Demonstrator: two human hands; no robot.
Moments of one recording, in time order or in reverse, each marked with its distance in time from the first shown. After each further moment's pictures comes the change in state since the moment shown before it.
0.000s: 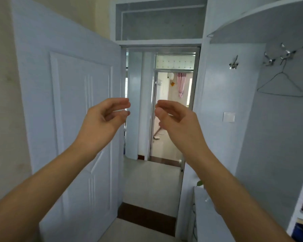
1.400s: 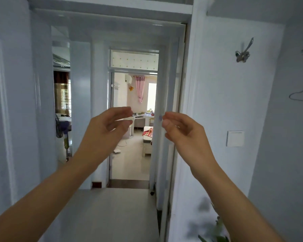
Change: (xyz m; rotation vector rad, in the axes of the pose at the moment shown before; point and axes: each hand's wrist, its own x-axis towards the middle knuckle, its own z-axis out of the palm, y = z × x) left_hand 0.438 -0.369 0.237 -0.135 -0.240 0.057; right_hand 0.427 0.364 -0.037 -0.159 0.254 0.055
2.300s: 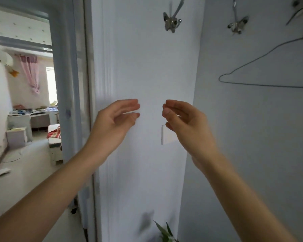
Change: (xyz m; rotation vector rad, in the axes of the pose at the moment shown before) left_hand 0.190 -0.132 0.294 -0.529 -0.464 0.065; right_hand 0.152 0.131 -0.155 -0.398 0.510 0.039
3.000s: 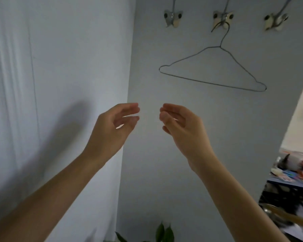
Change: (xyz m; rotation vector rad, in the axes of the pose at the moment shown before) left_hand 0.075 -0.101 0.092 -0.429 -0.475 0.010; right_hand 0.008 0.027 -0.015 -0.484 0.504 0.103
